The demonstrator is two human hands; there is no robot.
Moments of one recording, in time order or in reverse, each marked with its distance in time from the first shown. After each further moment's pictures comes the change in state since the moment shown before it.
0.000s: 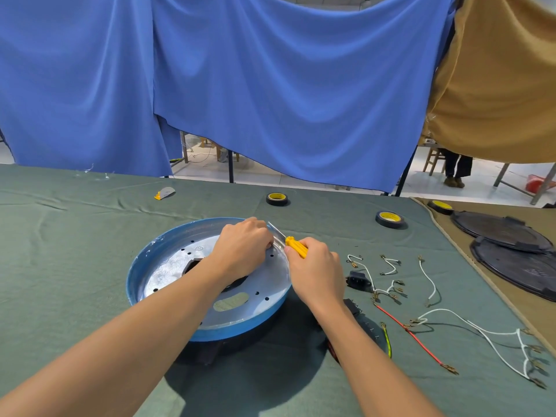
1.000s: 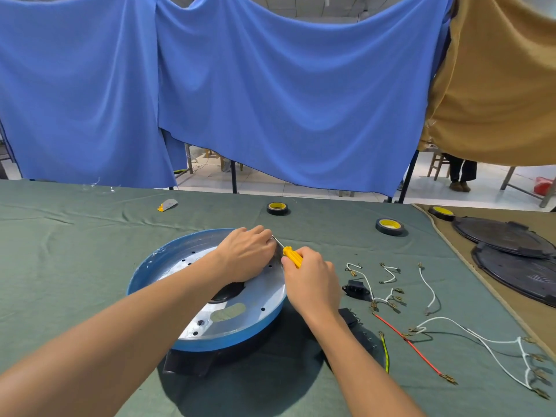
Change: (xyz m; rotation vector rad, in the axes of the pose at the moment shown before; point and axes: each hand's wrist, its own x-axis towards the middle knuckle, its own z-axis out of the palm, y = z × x) left_hand 0.012 -0.005 -0.003 0.305 -0.044 0.320; right_hand -0.005 -0.008 -0.007 -0.036 -0.037 0.061
